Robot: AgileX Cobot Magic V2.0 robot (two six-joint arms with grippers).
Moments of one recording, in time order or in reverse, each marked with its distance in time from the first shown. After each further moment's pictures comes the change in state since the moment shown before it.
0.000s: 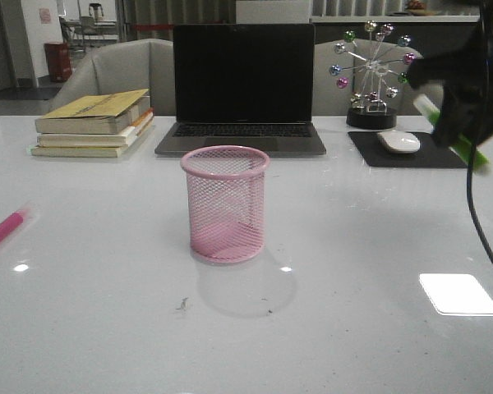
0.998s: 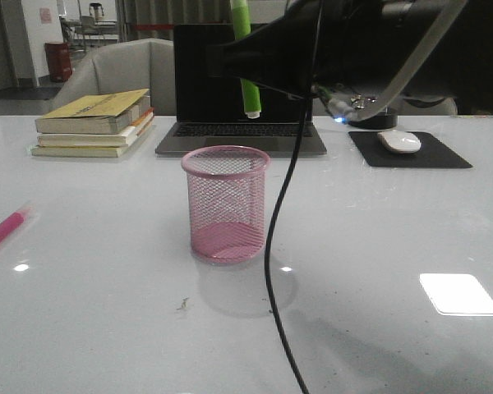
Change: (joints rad) left arm 0.000 0.000 0.000 0.000 -0.002 0.000; right arm 0.434 0.117 0.385 -0.018 -1.449 -0.008
